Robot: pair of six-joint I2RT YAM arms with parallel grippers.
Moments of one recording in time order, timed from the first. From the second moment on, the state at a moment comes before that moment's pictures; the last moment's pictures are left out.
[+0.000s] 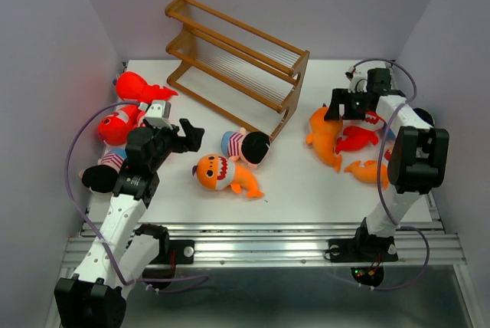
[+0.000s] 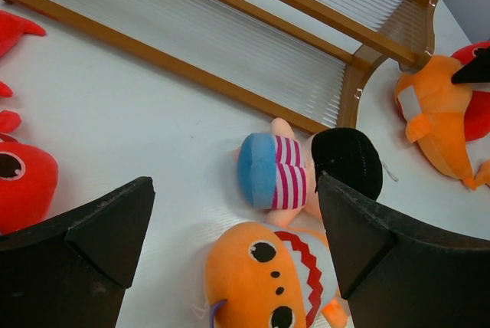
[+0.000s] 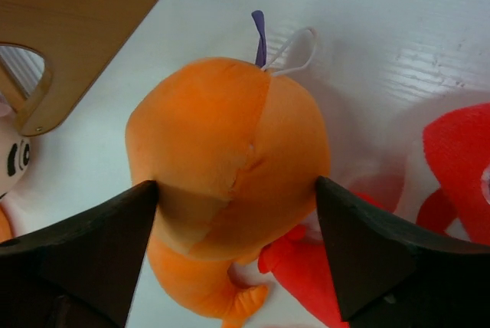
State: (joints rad) left arm -0.17 0.77 0.59 -0.03 0.22 -0.27; right arm -0.11 1.79 1.36 -0.52 -0.54 -0.10
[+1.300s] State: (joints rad) left arm -0.86 1.08 0.70 0.48 0.19 -0.77; right arm -0.08 1.16 1.17 -0.21 -0.77 0.70
